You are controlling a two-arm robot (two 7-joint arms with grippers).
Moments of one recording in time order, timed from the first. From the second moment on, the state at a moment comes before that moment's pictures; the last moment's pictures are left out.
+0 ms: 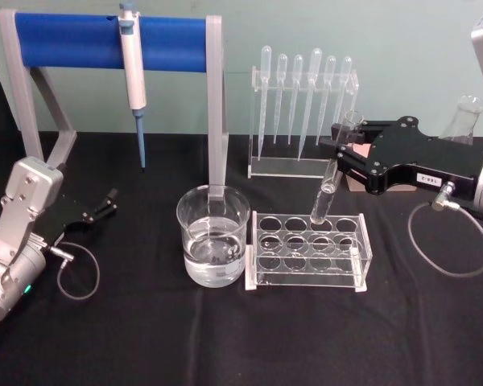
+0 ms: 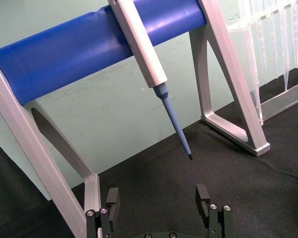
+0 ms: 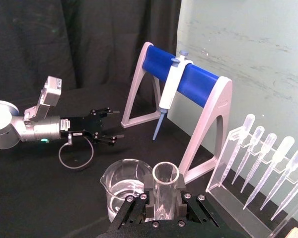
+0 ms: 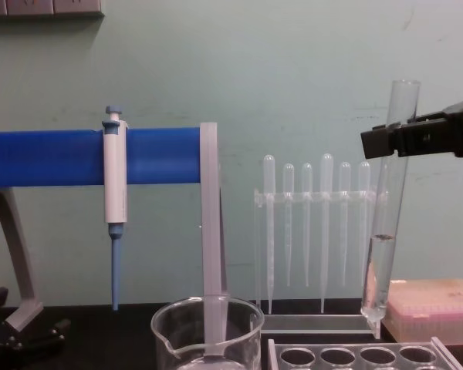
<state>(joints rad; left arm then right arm) -0.20 0.60 0.45 -1.41 -0.25 -0.12 0.03 0.33 0.81 -0.36 -1.95 0.66 0.40 0.48</state>
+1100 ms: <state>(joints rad) -0.20 0.60 0.45 -1.41 -0.25 -0.12 0.03 0.33 0.81 -0.36 -1.95 0.66 0.40 0.48</state>
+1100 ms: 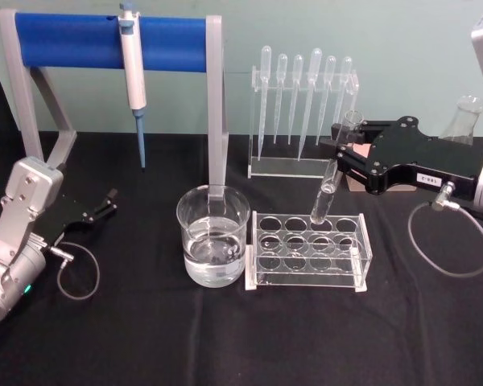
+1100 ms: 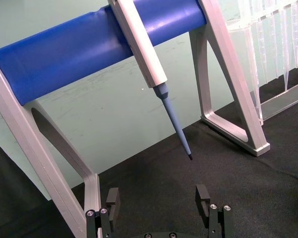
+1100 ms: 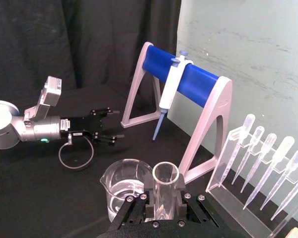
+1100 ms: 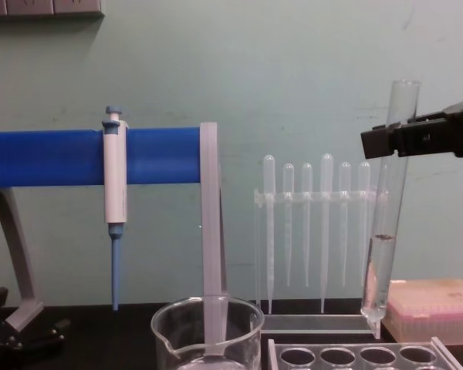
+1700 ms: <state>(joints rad) -0.20 0.60 0.45 -1.41 -0.25 -0.12 0.03 0.33 0.81 -0.36 -1.95 0.66 0.40 0.48</state>
